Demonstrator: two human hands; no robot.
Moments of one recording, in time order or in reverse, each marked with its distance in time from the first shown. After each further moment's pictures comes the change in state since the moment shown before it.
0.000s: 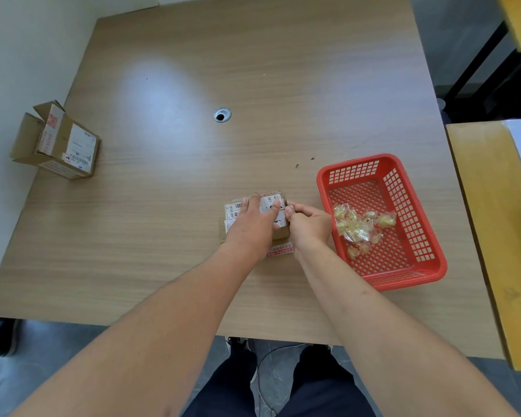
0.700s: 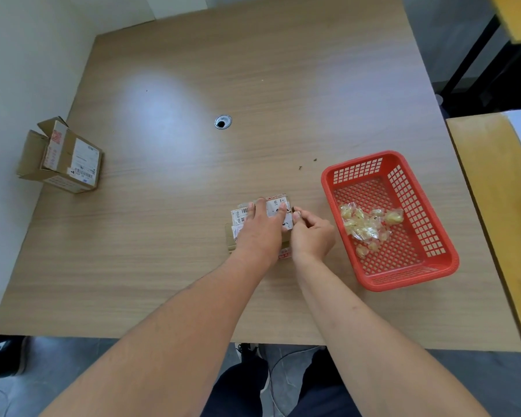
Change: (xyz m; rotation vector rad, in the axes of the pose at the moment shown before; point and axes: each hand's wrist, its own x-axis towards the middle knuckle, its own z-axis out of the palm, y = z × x) left_hand -0.006 0.003 -0.005 0.025 -0.027 -0.005; right_hand -0.010 0.026 0.008 -0.141 0.173 -0.203
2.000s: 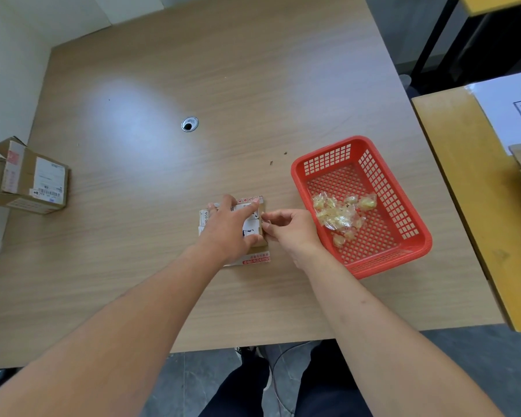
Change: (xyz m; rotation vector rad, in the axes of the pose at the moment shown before) left_hand 0.009 -0.021 -0.008 -0.138 -0.032 0.061; right_hand 0.020 -0.012 -0.041 0.147 -0.546 0.185
